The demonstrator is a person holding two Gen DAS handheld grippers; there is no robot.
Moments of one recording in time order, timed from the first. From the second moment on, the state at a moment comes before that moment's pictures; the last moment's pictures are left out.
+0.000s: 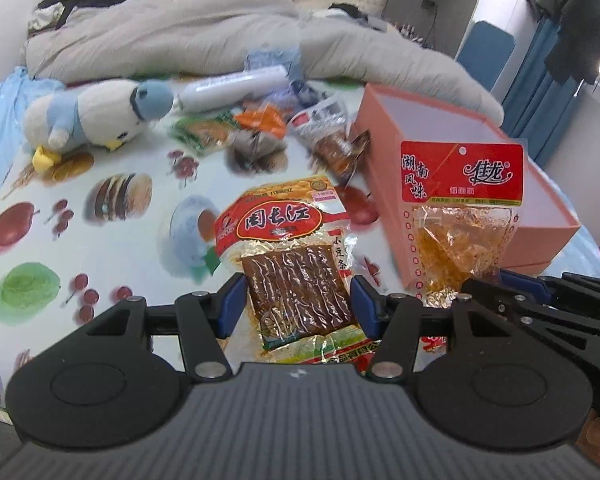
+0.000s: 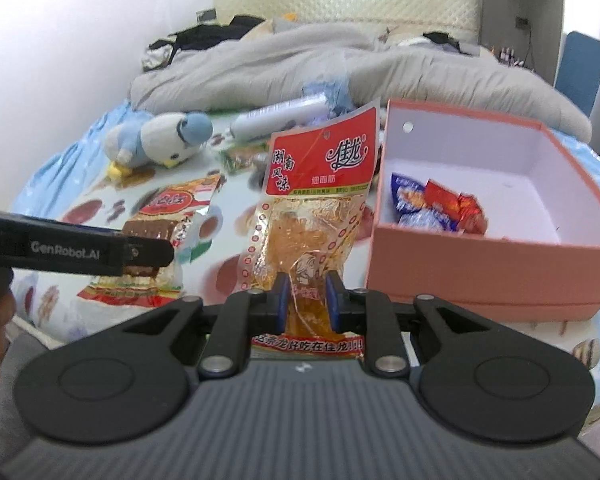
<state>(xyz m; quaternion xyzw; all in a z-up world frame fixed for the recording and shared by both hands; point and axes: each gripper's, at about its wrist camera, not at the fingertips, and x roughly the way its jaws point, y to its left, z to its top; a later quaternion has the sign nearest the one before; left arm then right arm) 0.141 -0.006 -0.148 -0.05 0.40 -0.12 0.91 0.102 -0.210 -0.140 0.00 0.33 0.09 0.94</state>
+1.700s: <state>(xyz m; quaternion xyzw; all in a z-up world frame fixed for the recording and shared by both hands) 0.311 -0.251 -0.117 0.02 0.42 -0.27 0.87 0.189 -0.395 -0.129 0.09 0.32 -0.03 0.94</state>
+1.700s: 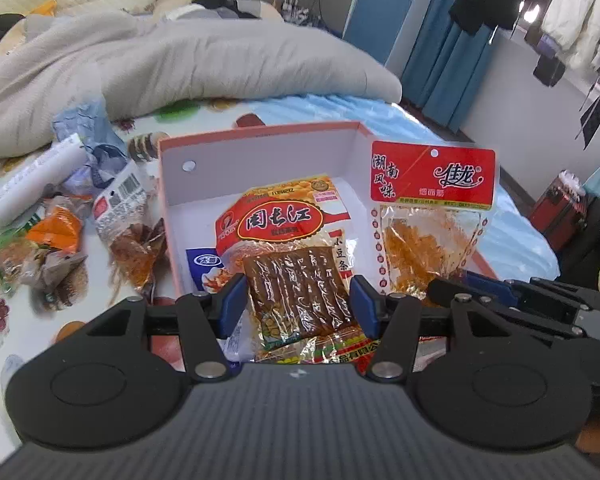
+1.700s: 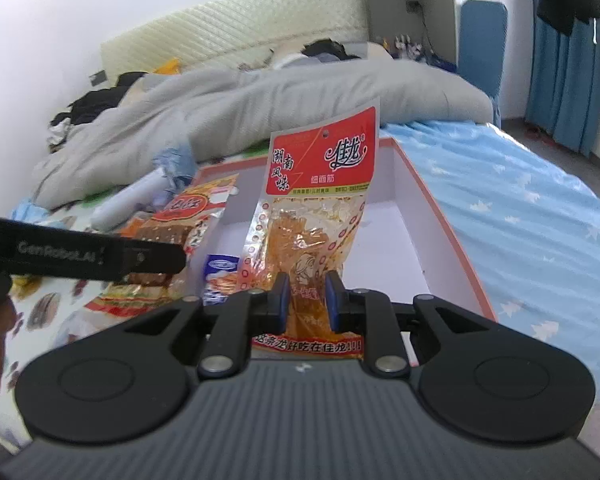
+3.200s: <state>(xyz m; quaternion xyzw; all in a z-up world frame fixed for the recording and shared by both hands) 0.218 -0.175 -0.056 0.00 0.36 -0.22 0.90 0.129 -0.355 -0.086 0.09 0.28 0.00 0.96</state>
